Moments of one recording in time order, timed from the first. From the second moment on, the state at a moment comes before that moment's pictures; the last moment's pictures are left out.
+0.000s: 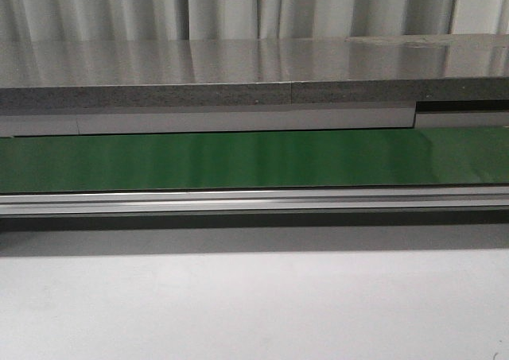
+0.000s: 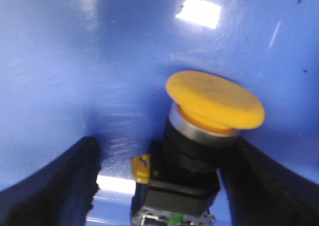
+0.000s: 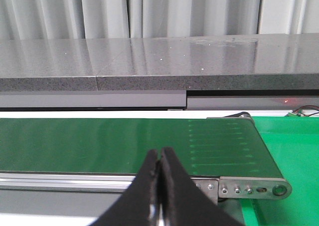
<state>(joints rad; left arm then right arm) 0.44 1.98 -1.27 -0.03 0.93 0.19 0.07 -0.01 0.03 0.02 0.03 0.03</state>
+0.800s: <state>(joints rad) 0.44 1.95 -1.60 -0.14 1.17 0.19 0.07 -0.01 0.03 0.02 0.03 0.03</state>
